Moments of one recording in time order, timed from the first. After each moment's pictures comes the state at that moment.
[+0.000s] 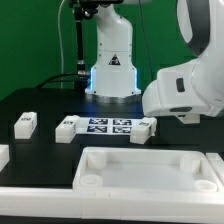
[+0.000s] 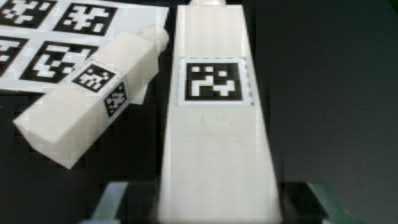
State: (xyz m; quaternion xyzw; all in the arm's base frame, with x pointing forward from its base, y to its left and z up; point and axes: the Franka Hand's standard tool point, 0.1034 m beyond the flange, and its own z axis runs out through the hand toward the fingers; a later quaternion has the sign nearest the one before) arm 0.481 0.120 0.071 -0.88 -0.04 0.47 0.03
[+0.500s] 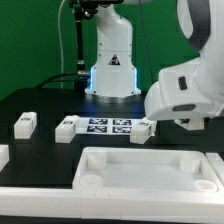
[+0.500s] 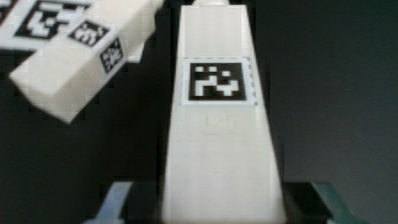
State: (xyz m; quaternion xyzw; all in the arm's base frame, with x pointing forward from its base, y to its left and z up) arm 0.513 0.113 0.092 -0.92 -0.05 0.39 0.05
